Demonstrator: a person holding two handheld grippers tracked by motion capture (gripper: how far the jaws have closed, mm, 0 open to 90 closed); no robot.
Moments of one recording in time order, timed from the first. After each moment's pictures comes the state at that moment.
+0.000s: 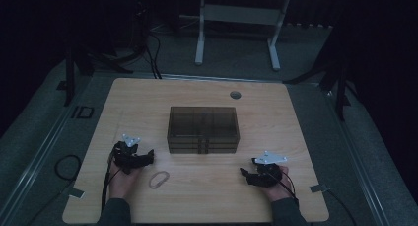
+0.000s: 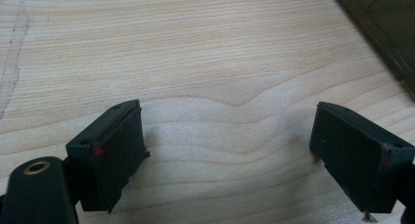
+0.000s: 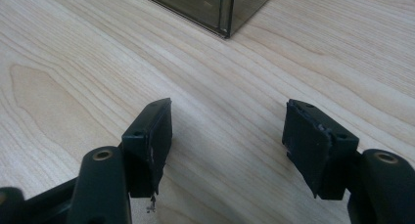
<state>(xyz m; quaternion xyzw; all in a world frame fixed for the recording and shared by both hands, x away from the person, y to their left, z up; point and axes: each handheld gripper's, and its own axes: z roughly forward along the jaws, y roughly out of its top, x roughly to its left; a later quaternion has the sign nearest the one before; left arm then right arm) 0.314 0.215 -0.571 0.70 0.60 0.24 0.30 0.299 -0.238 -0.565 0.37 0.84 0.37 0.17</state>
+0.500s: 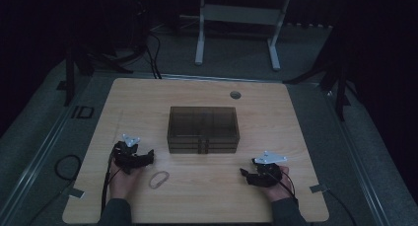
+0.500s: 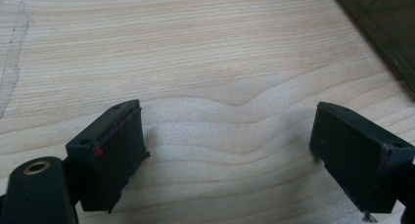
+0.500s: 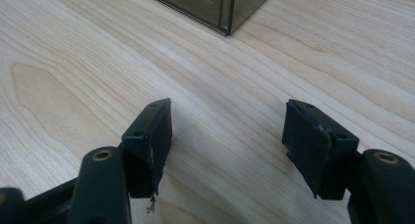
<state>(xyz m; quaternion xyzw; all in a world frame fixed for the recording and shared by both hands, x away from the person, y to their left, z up) 0.314 0.215 -0.571 0.70 0.60 0.24 0.30 0.298 -0.237 -0.563 0.38 0.84 0.36 0.17</state>
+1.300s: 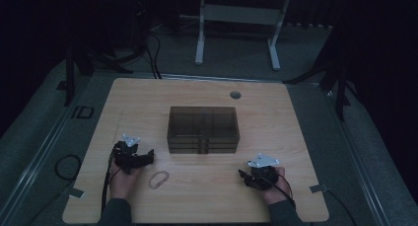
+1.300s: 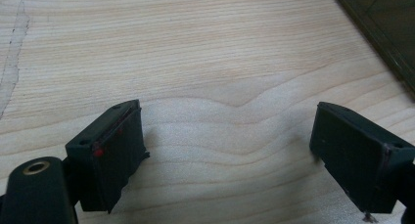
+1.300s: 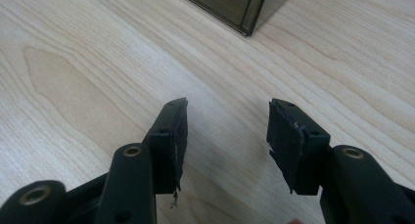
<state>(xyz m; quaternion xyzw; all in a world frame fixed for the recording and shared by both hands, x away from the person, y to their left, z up) 0.314 0.215 -0.571 0.70 0.60 0.24 0.30 0.285 -0.217 -0.554 0.35 0.86 0.31 0.20</state>
